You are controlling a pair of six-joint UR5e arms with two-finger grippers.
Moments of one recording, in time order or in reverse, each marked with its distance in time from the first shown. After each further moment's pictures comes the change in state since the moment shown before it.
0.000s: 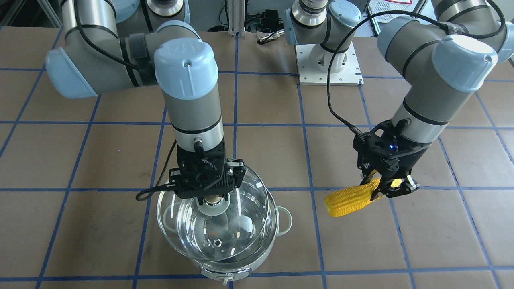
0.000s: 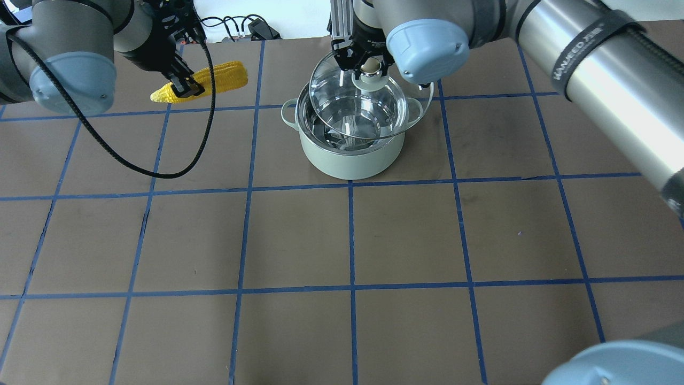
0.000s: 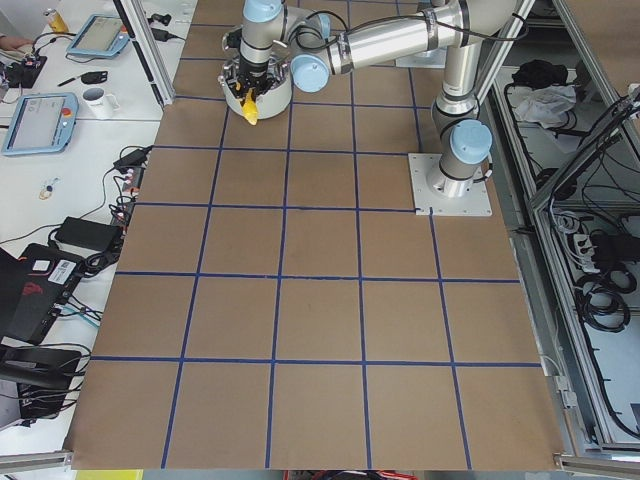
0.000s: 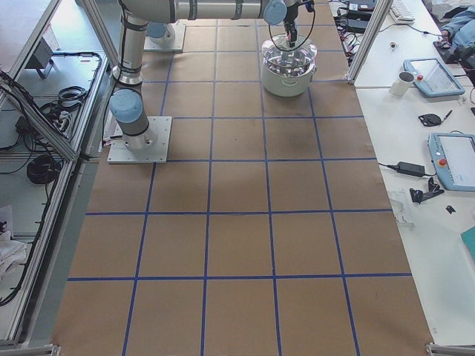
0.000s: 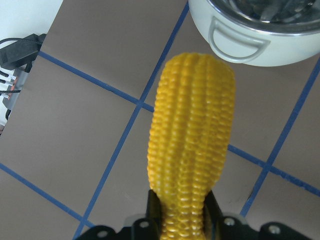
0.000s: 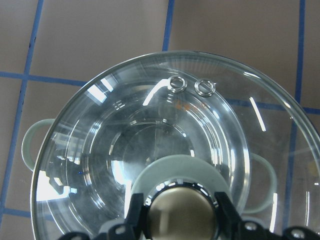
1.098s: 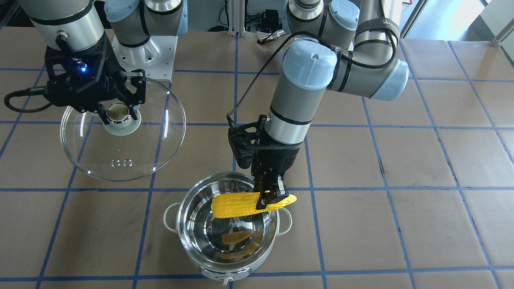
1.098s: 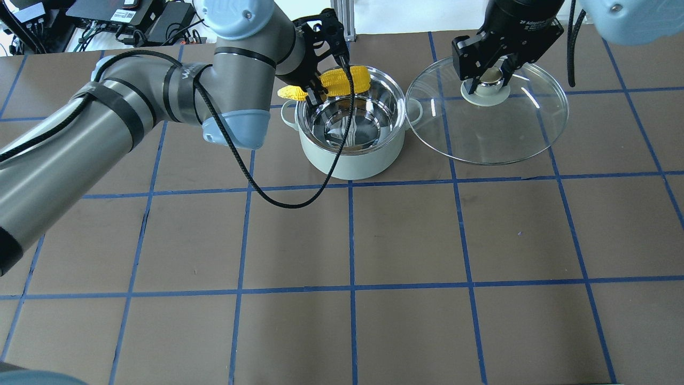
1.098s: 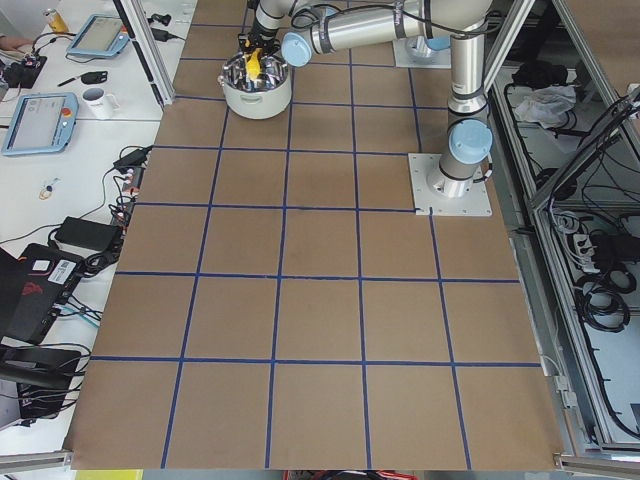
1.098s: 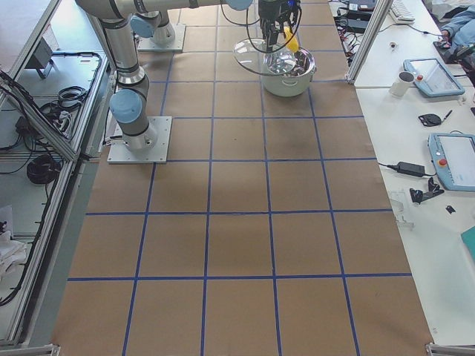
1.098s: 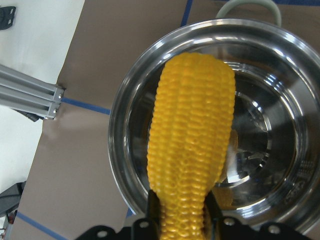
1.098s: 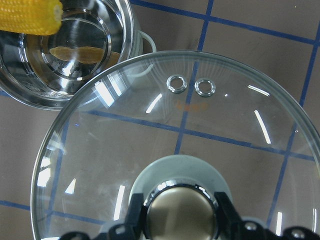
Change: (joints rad) left arm -0.344 -0.143 0.003 0.331 0.001 -0.139; right arm -0.230 -0.320 0.095 0.415 0.011 -0.313
